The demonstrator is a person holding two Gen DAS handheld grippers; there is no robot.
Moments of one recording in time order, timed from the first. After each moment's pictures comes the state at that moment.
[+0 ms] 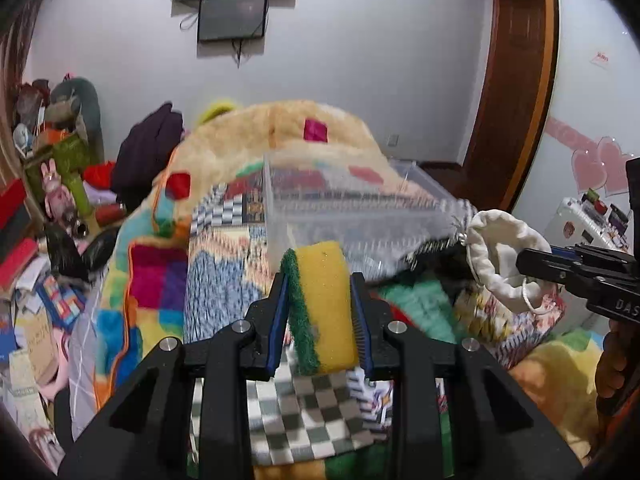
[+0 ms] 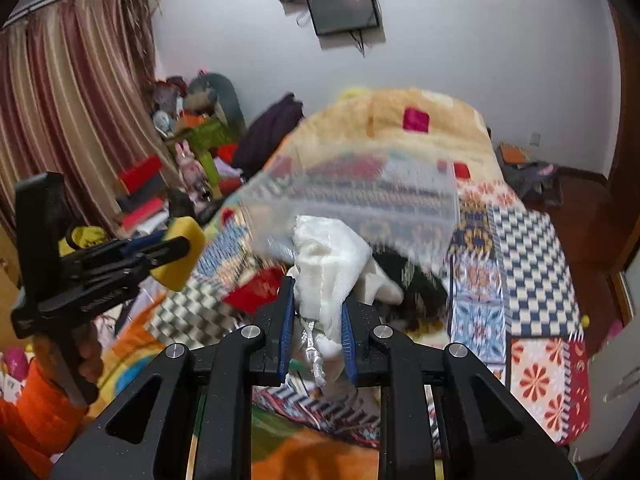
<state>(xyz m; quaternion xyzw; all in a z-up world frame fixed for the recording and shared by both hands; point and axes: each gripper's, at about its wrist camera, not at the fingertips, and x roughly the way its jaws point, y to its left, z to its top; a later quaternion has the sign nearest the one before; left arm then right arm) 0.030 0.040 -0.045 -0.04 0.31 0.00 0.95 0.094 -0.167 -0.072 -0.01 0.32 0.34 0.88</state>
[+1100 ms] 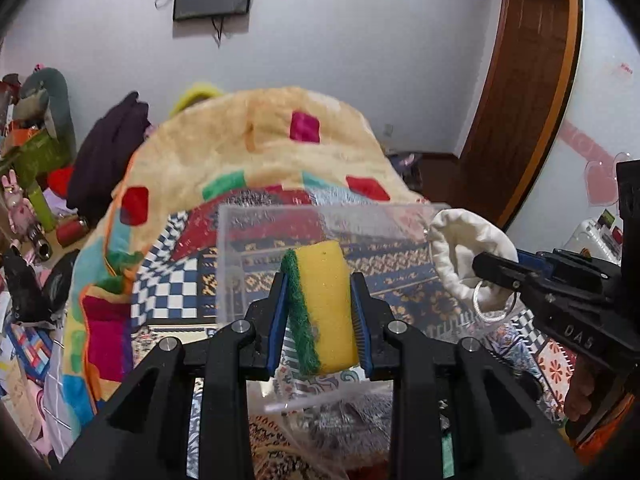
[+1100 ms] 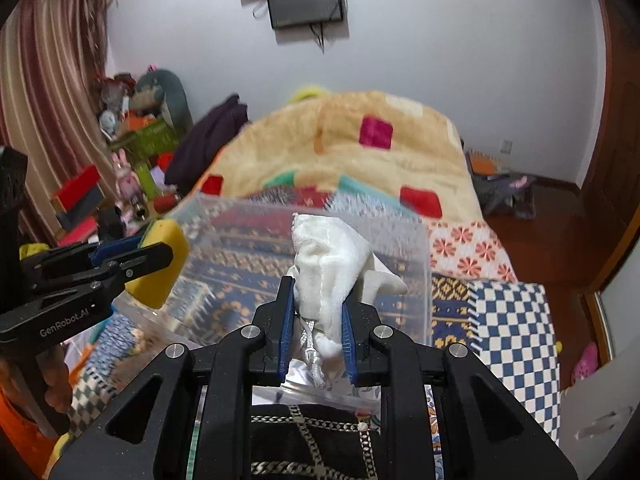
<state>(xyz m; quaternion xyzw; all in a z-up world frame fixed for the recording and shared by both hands) 0.203 0.050 -0.059 -0.06 0.36 -0.03 0.93 0.236 -0.122 -0.086 -0.05 0.34 0.27 0.90</state>
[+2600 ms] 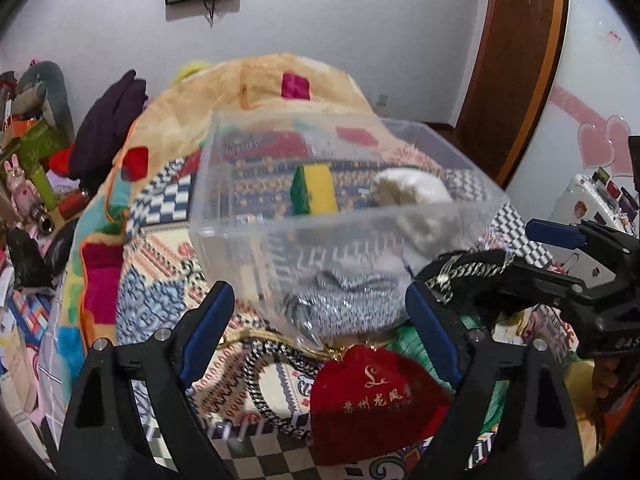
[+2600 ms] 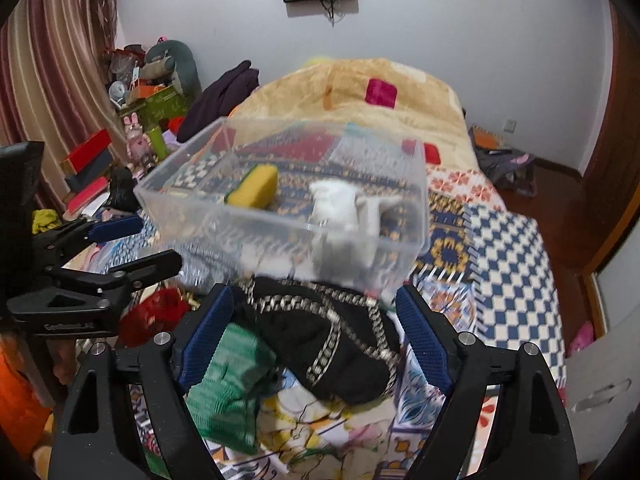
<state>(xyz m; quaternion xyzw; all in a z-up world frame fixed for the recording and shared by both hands) 0.137 0.027 -0.105 -0.04 0.39 -0.03 0.92 0.174 -0.147 -0.111 -0.07 0.38 0.28 0.88</state>
